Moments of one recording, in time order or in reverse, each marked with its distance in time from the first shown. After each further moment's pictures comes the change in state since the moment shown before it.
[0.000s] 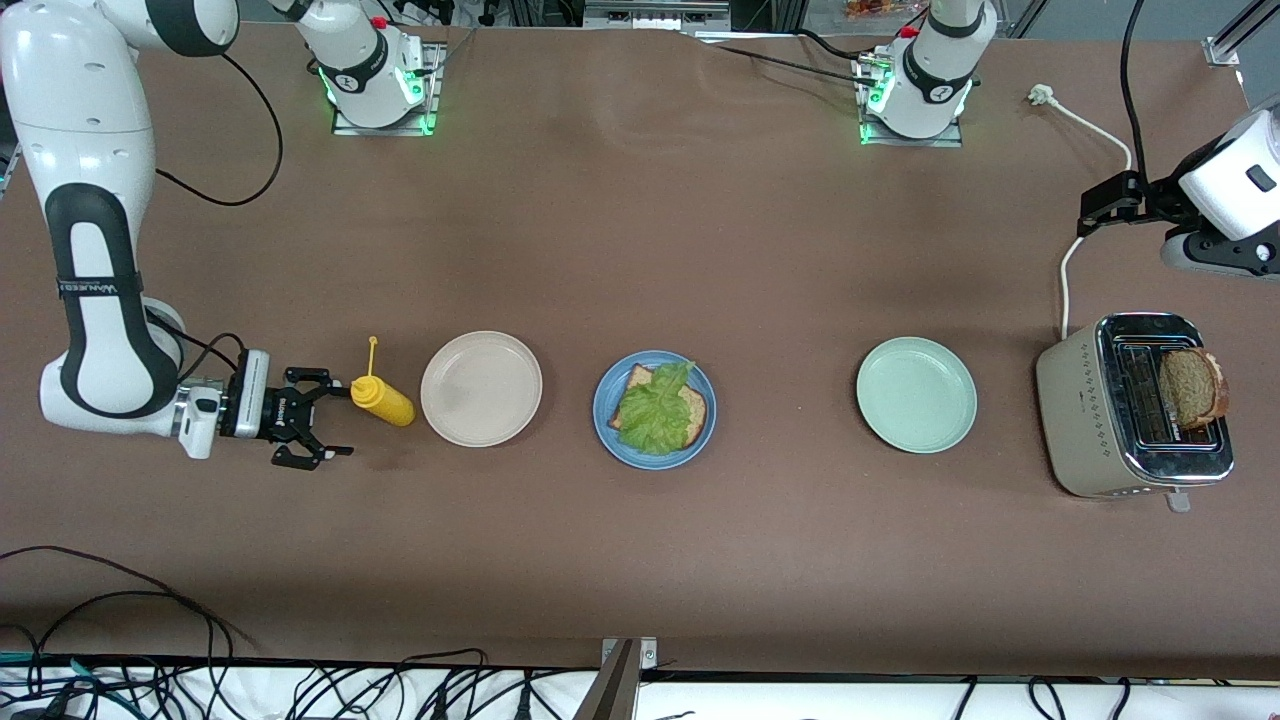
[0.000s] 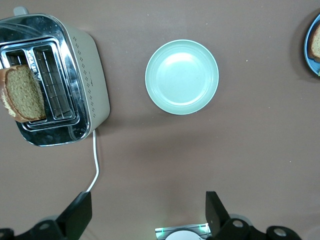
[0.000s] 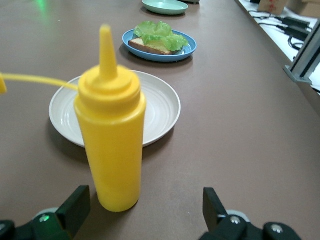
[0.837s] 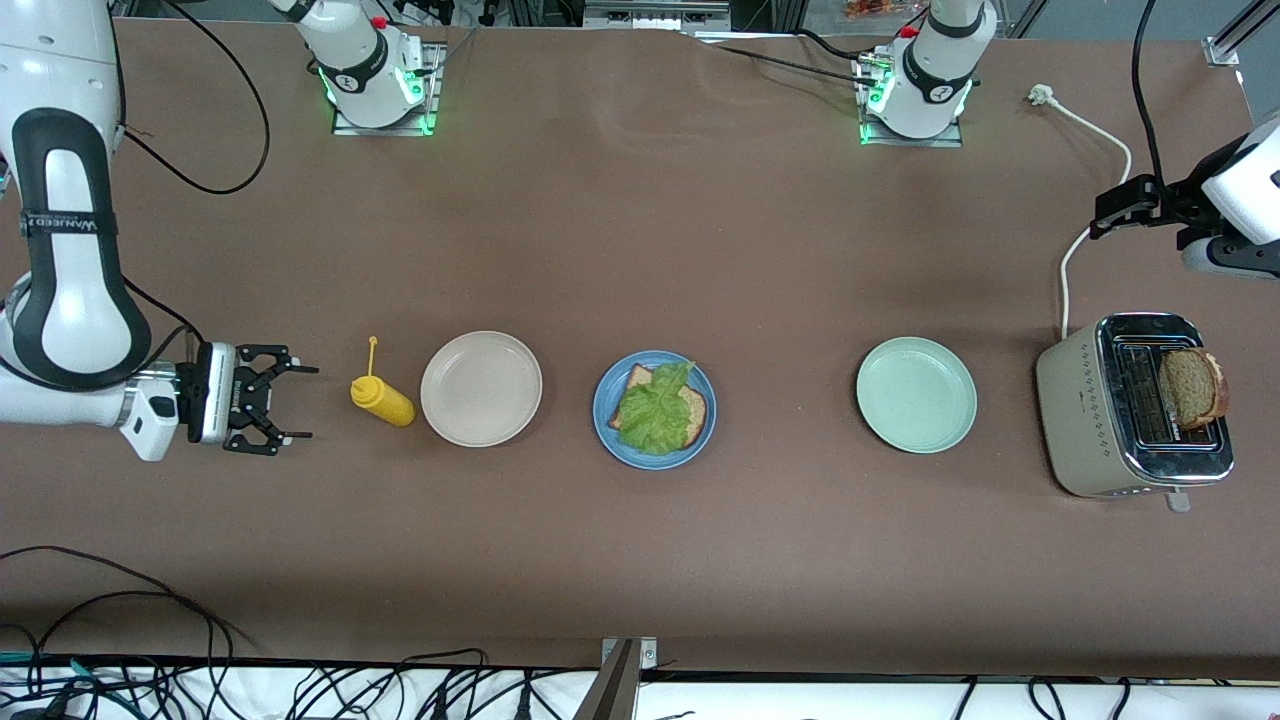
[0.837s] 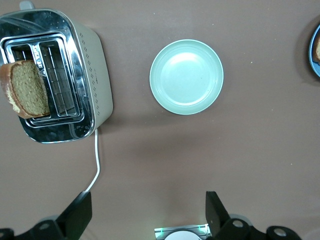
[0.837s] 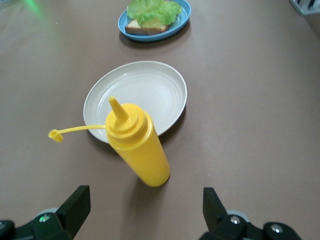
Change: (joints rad) left arm 0.002 0.001 0.026 -0.004 -0.006 0.004 0.001; right arm 0.011 -0.158 -0.002 0.002 -0.291 -0.024 0.485
